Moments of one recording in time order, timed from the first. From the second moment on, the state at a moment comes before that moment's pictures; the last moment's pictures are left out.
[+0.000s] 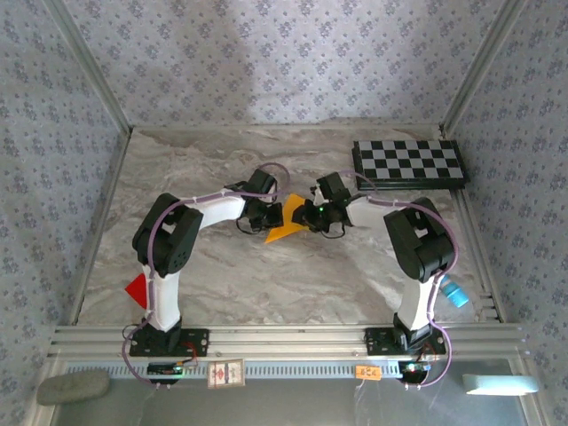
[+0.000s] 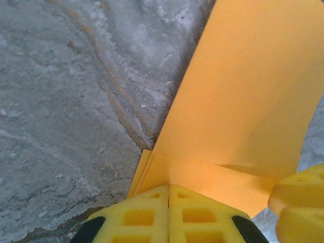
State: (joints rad) left arm -0.61 1.97 1.24 -0.39 0.28 -0.71; right arm 0.48 1.85 1.02 -0.12 -0.50 0.82
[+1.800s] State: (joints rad) left arm -0.62 1.74 1.08 -0.32 0.22 -0.70; right arm 0.46 1.85 0.92 0.10 -0.55 1.17
